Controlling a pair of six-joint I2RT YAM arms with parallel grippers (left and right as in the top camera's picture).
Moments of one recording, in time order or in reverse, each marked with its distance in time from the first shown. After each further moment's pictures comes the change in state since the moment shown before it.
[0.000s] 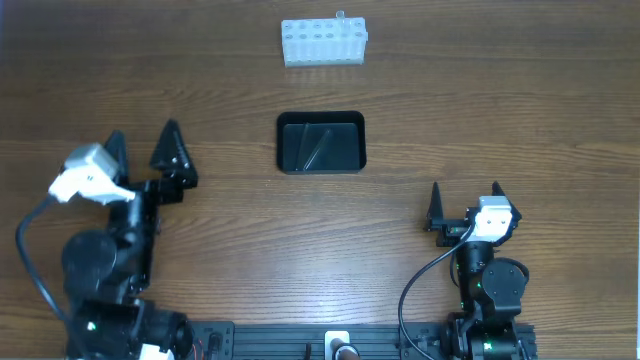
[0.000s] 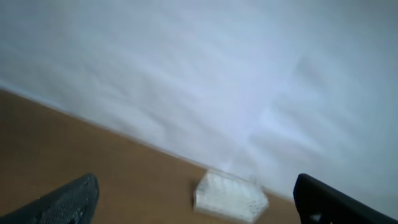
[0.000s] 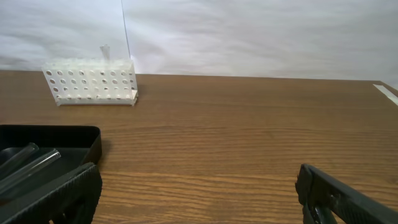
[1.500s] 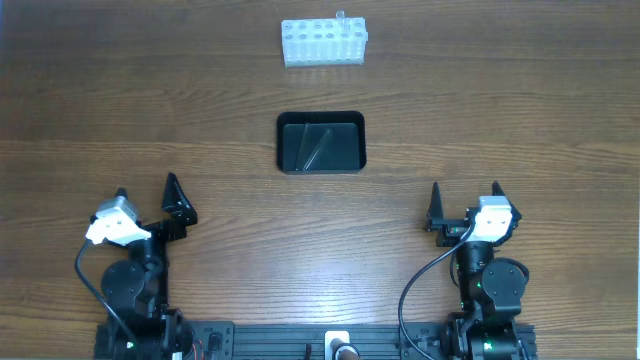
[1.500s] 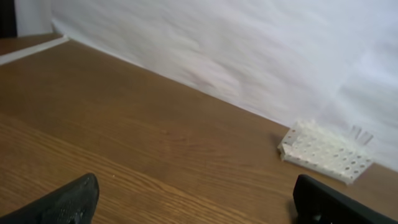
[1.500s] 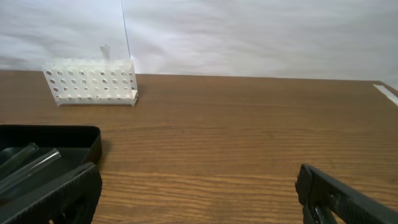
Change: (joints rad) left arm 0.213 -0.433 -0.483 -0.101 0.062 0.115; right arm 0.000 0.000 0.000 0.000 0.000 0.000
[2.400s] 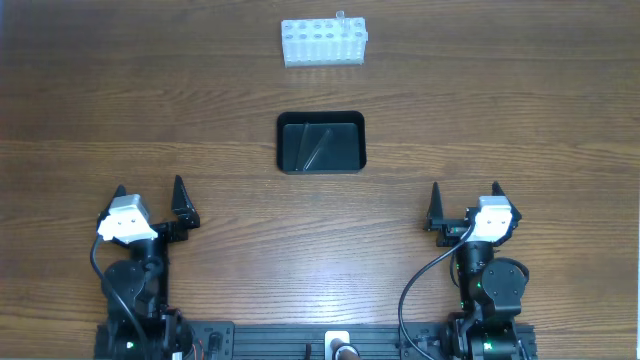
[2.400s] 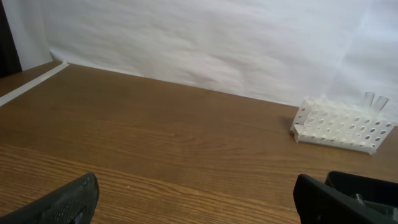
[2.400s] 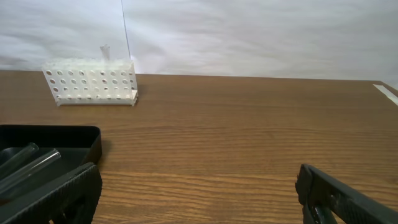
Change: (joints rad) left arm 0.000 0.000 0.000 -0.003 0.023 0.183; right arm 0.000 0.000 0.000 0.000 0.000 0.000
